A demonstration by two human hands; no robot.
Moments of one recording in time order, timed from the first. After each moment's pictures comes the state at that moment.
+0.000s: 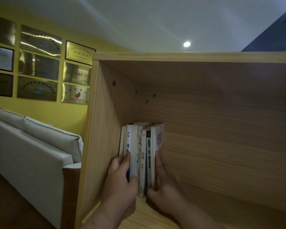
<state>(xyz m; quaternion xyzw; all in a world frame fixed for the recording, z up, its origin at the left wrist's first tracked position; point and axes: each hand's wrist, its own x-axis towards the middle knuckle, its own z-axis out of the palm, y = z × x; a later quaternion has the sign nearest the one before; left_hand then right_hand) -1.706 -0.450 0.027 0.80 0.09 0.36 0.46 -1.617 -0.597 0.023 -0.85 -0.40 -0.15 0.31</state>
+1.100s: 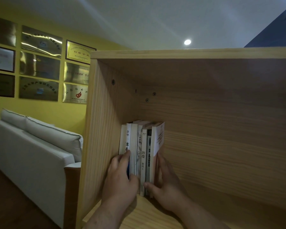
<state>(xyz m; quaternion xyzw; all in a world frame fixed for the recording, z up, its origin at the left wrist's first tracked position) -1.703 -0.450 0.025 0.82 0.12 0.39 0.40 -1.619 -0.601 0.025 -0.84 -0.38 -0.12 0.38</state>
